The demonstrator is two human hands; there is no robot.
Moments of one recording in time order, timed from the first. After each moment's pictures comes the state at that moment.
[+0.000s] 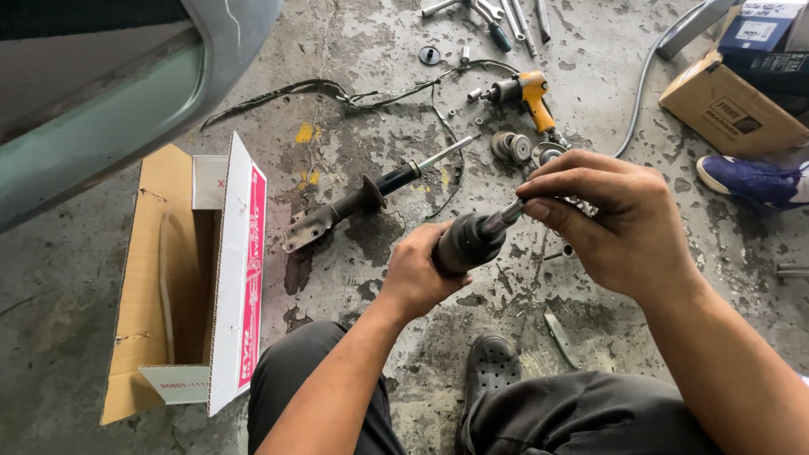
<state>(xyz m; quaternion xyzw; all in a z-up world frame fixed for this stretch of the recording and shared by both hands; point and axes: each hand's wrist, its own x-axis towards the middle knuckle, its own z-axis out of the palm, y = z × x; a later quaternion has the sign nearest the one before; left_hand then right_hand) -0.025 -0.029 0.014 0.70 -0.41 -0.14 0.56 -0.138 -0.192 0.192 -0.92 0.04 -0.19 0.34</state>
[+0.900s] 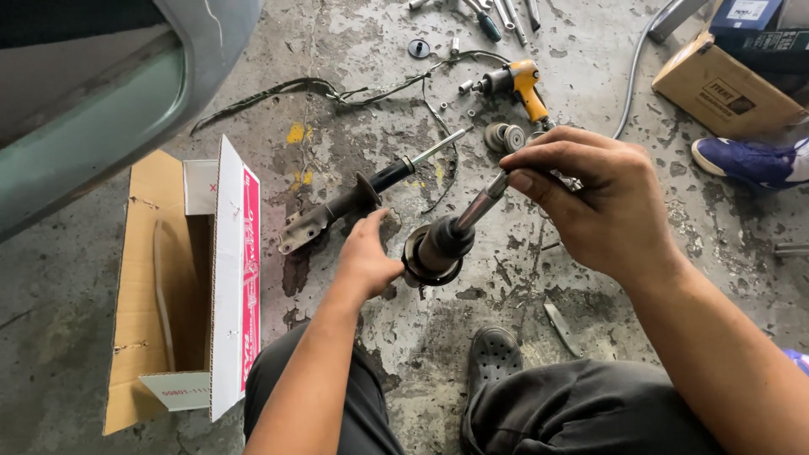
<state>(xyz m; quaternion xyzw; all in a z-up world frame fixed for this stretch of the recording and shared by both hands) 0.025 -0.013 -0.045 0.85 -0.26 -0.26 0.38 -0.127 -0.188 0.193 -0.92 0.08 -0.21 0.33</state>
